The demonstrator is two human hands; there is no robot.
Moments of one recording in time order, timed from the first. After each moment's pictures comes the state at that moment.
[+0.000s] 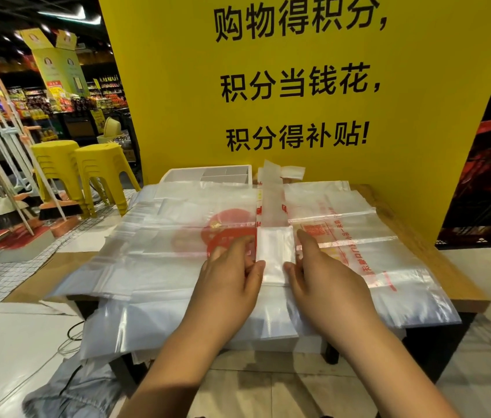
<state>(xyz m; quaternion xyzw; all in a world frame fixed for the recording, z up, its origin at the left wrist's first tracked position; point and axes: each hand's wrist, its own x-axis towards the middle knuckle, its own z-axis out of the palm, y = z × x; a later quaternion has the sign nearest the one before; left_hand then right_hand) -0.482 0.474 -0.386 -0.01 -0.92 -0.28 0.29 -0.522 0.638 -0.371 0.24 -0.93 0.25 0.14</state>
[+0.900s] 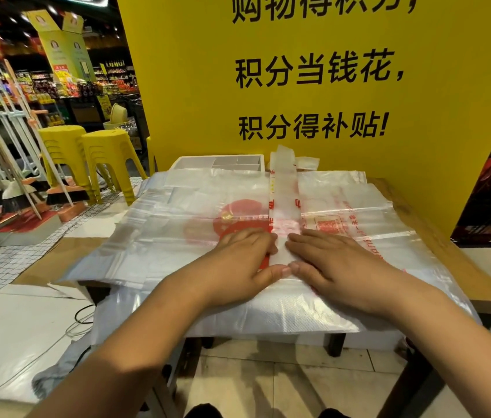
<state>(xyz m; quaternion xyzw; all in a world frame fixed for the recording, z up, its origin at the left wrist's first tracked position) -0.504 0.441 -0.361 -0.10 -0.99 -0.10 0.03 -0.567 0.652 -0.361 0.42 -0.90 0.05 0.00</state>
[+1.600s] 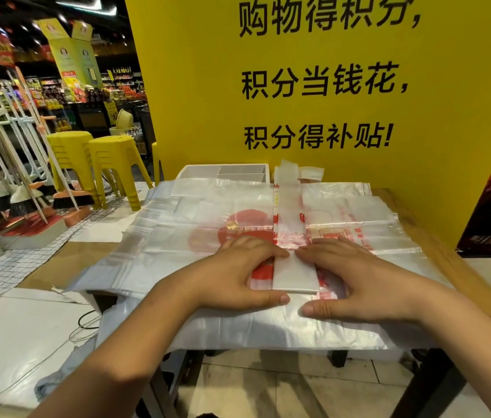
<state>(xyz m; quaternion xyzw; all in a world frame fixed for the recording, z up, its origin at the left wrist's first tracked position) -0.504 0.418 -0.357 -0.16 -0.98 -0.13 0.02 -0.586 0.671 -0.358 0.47 -0.88 0.10 -0.01</state>
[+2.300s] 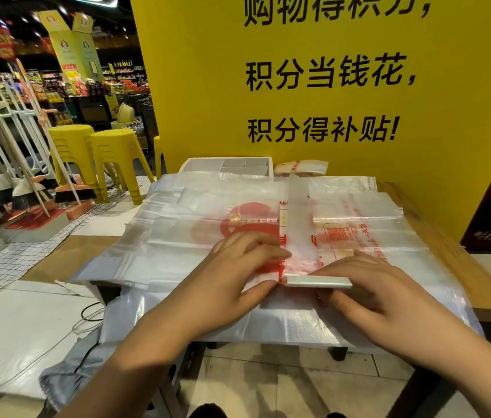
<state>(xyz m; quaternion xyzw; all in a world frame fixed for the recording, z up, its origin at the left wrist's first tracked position) -0.469 0.423 -0.372 -0.19 -0.95 -0.16 0.20 -0.530 0.685 -0.365 0.44 -0.86 0.27 0.06</state>
